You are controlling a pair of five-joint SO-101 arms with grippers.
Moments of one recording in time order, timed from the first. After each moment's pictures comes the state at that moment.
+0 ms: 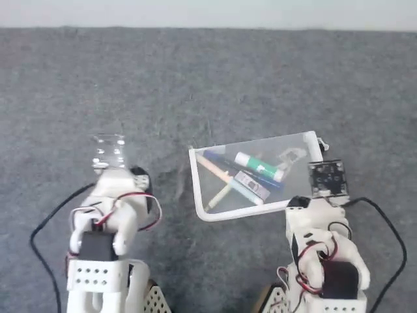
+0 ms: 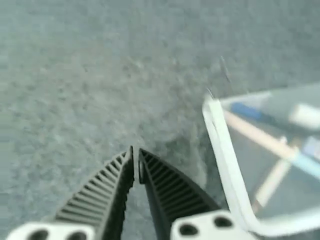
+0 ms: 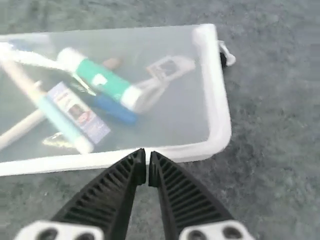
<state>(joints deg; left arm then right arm) -1.9 -78.7 76.9 61.2 7.3 0.1 -102.3 75.9 81.0 4.2</state>
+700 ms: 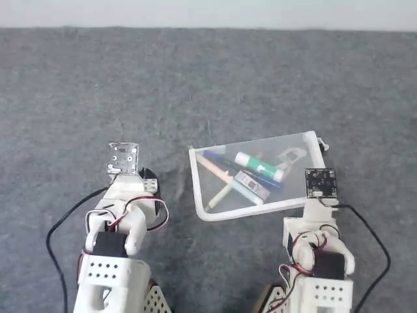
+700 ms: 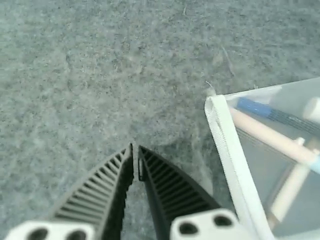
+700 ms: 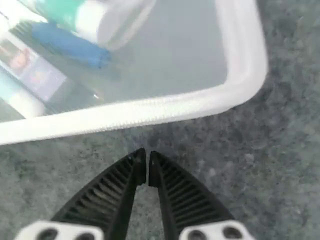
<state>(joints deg) -1.8 -78.7 90.4 44.0 7.3 2.1 -102.7 95.1 76.8 3.4</state>
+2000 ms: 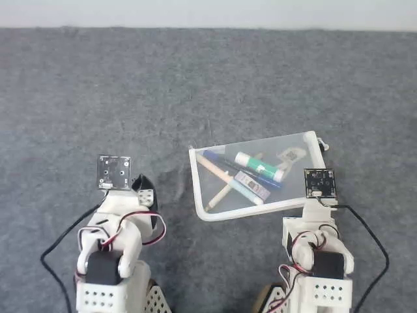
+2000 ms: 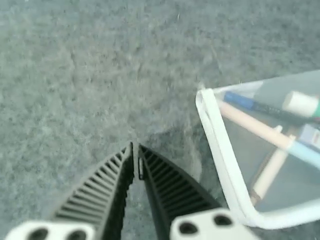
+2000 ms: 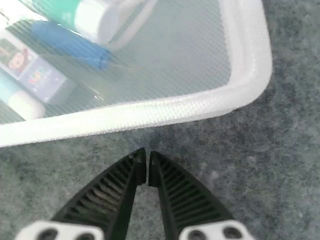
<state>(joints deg) -1.5 -103.2 89.4 68.1 8.7 2.1 -102.8 95.2 76.2 3.4</state>
